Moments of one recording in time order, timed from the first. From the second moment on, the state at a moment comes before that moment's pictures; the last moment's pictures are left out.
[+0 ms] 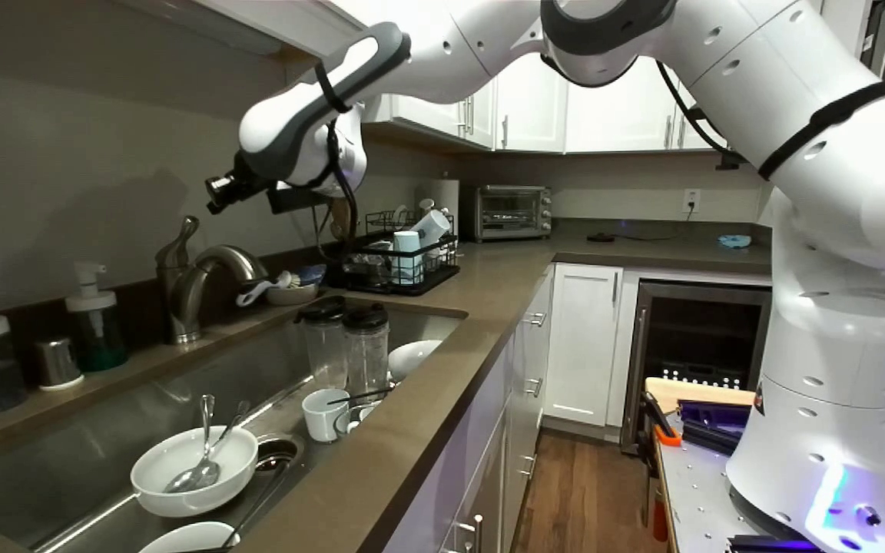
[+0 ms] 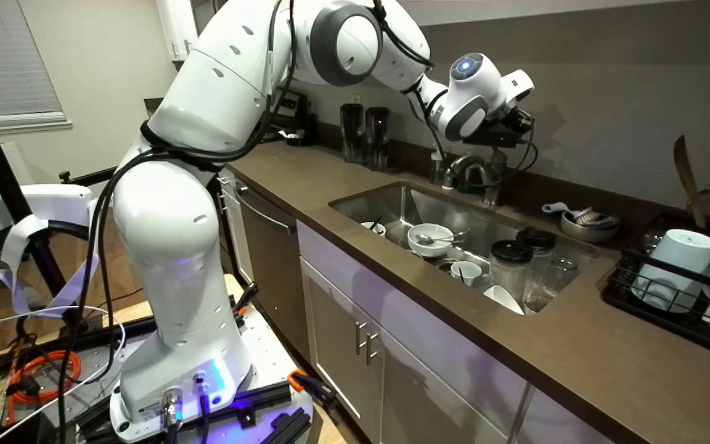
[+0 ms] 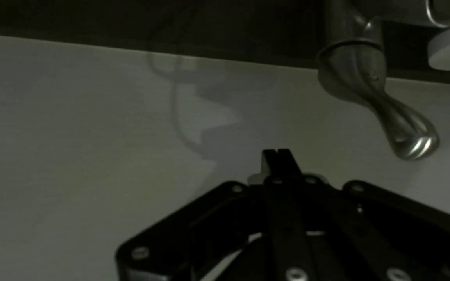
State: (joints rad) arm -0.02 0.67 0.04 -1.47 0.28 3.17 -0.39
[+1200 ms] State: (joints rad) arm -0.01 0.60 0.04 -1.44 0.07 2.68 -0.18
